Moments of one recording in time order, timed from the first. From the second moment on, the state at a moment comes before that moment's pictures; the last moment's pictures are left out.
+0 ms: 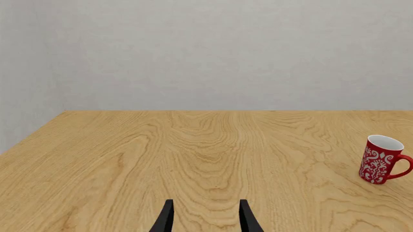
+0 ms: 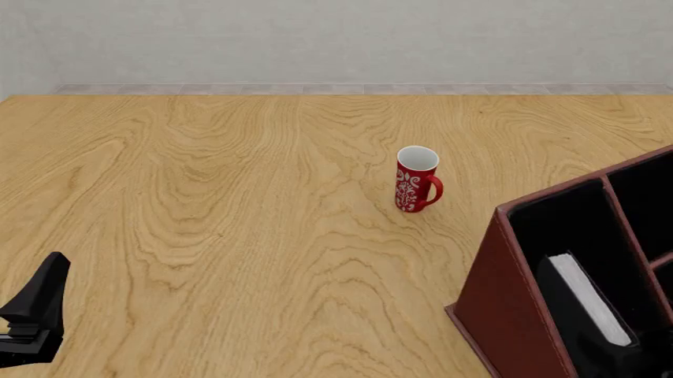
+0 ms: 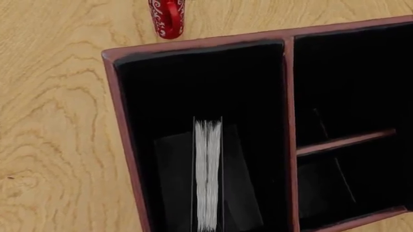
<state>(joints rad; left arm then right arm) 0.00 0.01 0.00 0.00 0.00 0.12 0.24 -0.21 0.71 -0.11</state>
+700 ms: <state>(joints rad) 0.00 0.01 0.00 0.00 0.00 0.11 0.24 -0.21 0.72 -0.10</state>
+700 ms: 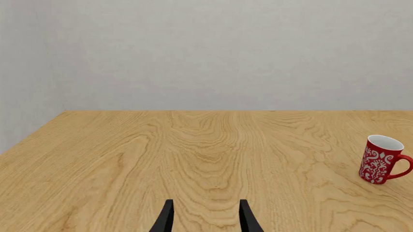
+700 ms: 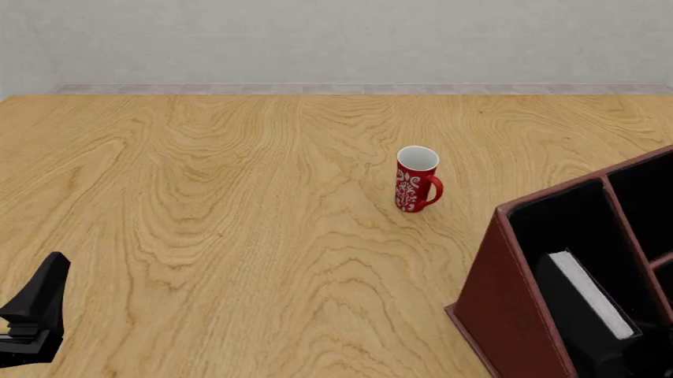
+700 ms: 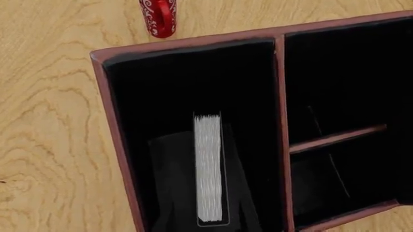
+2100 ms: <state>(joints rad) 0.00 0.01 0.00 0.00 0.00 0.13 0.14 -0.60 1.08 -0.16</state>
